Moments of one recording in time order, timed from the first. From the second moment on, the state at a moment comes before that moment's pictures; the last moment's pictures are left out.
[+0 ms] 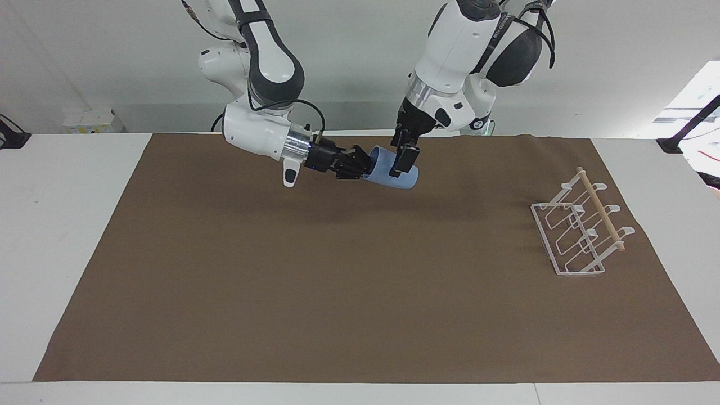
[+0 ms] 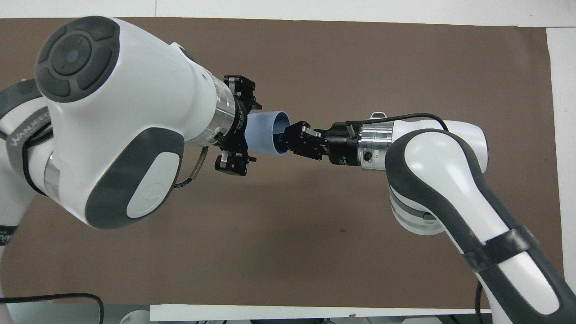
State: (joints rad) left arm -0.60 0.14 -0.06 -1.55 -0.22 1.86 -1.99; right arm 0.43 0.04 -0.01 -2.08 1.47 2.22 -0.21
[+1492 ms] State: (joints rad) left arm -0.60 0.13 -0.05 -1.66 -0.24 2.02 -1.91; right arm 0.43 0.03 -0.01 -2.09 1.42 2.25 -0.17
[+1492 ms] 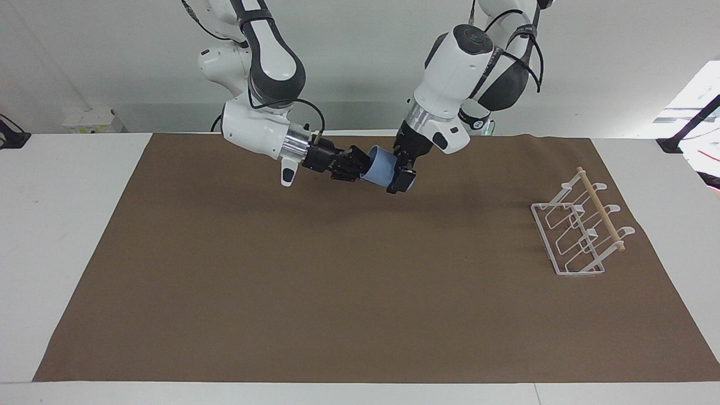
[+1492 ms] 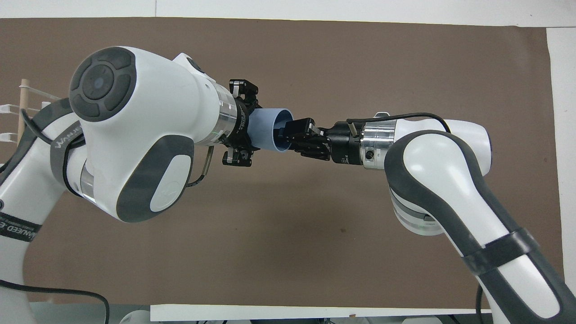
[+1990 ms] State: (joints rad) left arm -0.48 0.13 -0.03 -1.65 0.06 1.92 -1.89; right arm 0.25 0.00 -0.02 -2.08 1.04 2.24 -0.15
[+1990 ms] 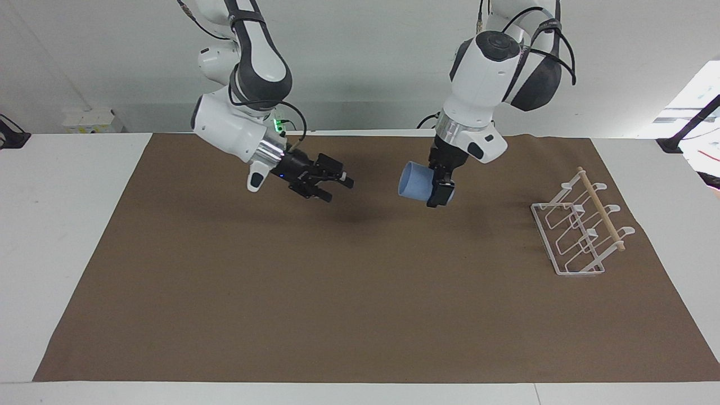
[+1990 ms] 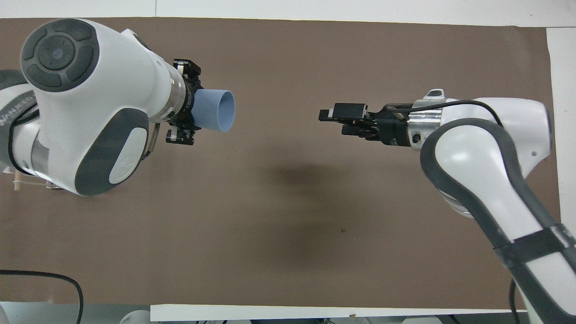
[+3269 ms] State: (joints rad) left arm -0.37 0.46 -0.03 -1.76 1.48 1.34 -2.15; right arm -0.03 -0.01 -0.05 -1.55 -0.03 1.41 0.00
